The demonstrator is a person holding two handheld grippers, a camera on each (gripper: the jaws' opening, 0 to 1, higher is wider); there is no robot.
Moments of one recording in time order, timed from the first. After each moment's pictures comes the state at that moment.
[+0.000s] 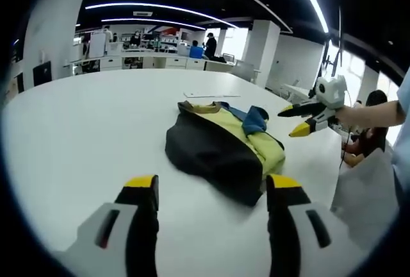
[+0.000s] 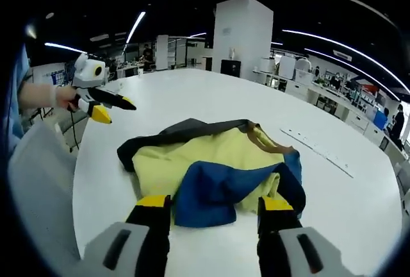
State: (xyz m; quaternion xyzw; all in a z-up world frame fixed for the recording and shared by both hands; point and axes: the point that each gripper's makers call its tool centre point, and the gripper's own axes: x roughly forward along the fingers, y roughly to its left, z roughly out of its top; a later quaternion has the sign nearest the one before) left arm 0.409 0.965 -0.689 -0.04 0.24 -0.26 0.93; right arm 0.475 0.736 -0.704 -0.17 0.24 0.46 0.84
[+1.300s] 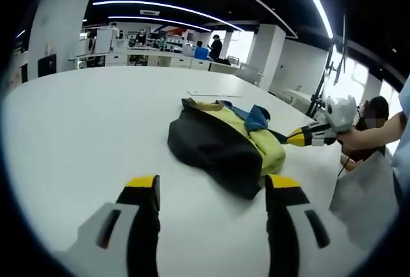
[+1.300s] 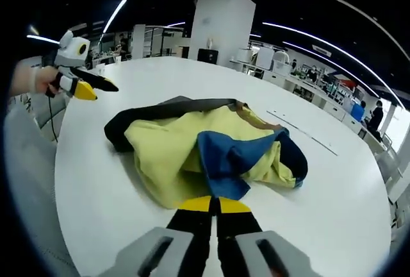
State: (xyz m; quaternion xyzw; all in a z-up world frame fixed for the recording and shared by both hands) left arm 0.397 0.969 -0.697 -0.06 0.24 -0.24 0.94; right arm 0.456 0.723 -0.728 -0.20 0.25 0.37 0.87
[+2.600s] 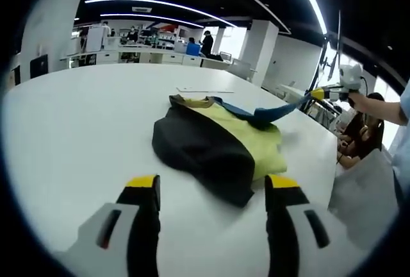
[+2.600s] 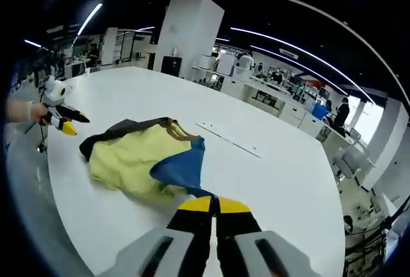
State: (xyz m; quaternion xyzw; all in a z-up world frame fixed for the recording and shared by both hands) left arm 0.408 0.944 -0.703 -0.06 0.25 -0.27 0.93; right arm 0.487 0.565 -0.611 -0.20 0.23 0.25 0.92
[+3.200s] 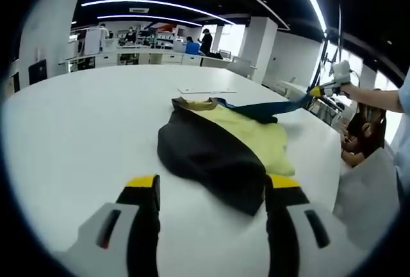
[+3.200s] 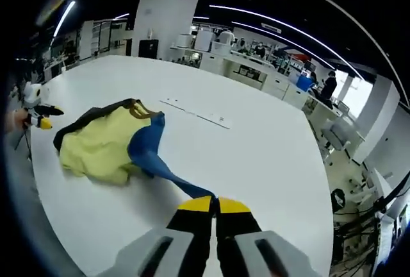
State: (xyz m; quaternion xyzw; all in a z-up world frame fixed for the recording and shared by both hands) left arm 0.425 0.951 -0.700 -0.04 0.26 -0.27 0.93; right arm 0.550 0.466 -0.639 -0.18 0.32 0.19 0.91
